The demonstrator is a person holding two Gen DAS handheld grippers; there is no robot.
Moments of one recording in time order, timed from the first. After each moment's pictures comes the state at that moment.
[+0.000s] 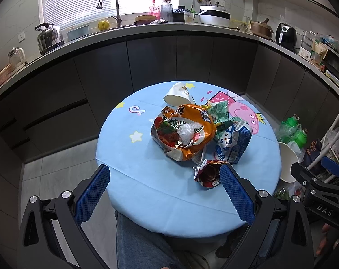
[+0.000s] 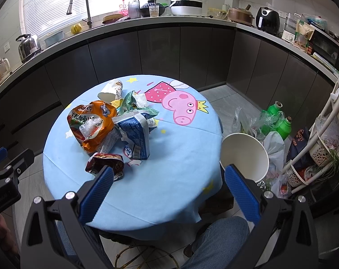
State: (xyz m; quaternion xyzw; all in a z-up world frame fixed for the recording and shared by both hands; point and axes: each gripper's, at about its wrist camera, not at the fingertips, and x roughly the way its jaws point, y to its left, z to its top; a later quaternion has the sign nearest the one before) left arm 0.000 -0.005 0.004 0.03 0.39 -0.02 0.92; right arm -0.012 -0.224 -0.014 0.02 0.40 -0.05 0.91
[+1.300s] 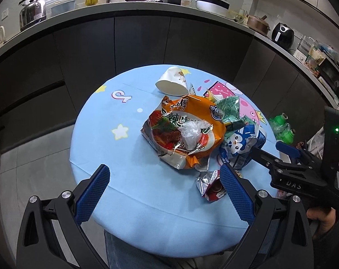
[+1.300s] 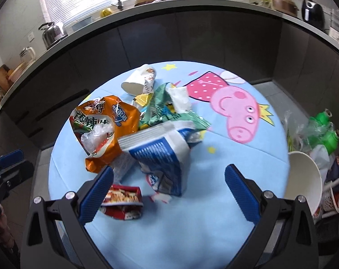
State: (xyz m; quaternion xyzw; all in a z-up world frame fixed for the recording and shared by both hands) left arm 0.080 0.027 -0.045 -0.03 0.44 -0.08 0.89; right arm 0.119 -0.210 -0.086 0.04 0.43 0.10 0.89
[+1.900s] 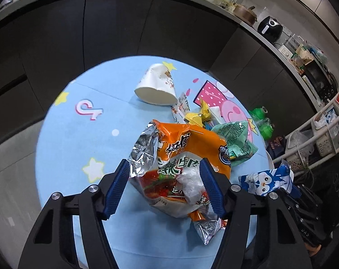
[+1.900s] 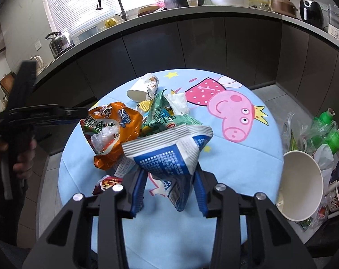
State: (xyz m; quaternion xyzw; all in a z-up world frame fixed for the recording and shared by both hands) left arm 0.208 0.036 -0.069 -0.08 0.51 -0.20 0.83; right arm 0.091 -0.235 -0.067 0.07 0.41 0.11 0.90
